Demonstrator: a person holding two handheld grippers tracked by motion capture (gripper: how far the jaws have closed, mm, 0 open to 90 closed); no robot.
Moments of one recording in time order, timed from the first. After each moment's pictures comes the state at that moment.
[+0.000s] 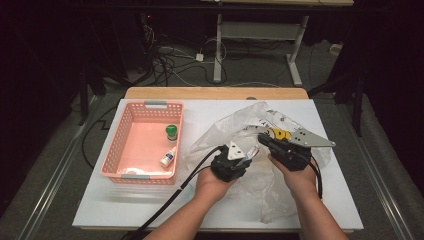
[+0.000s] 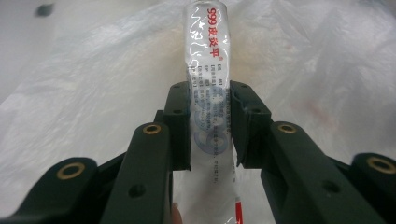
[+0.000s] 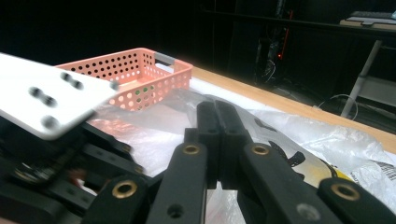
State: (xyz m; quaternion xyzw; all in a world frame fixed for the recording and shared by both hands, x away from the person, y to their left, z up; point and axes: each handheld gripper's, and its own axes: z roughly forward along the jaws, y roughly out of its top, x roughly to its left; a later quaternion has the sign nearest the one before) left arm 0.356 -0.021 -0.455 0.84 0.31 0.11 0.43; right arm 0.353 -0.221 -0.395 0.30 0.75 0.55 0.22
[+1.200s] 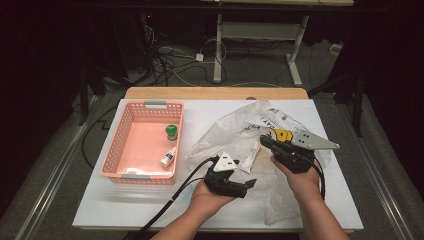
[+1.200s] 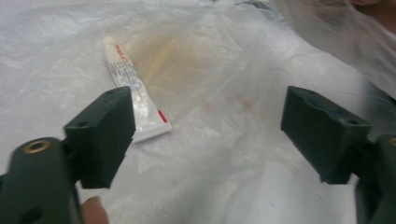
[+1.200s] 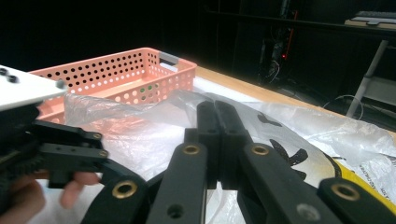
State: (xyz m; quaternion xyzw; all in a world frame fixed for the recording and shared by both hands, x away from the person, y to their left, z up) left arm 0.313 0.016 -0.453 0.82 0.29 0.03 0.50; right arm 0.348 -0.228 -0.395 0.30 0.75 0.56 0.21
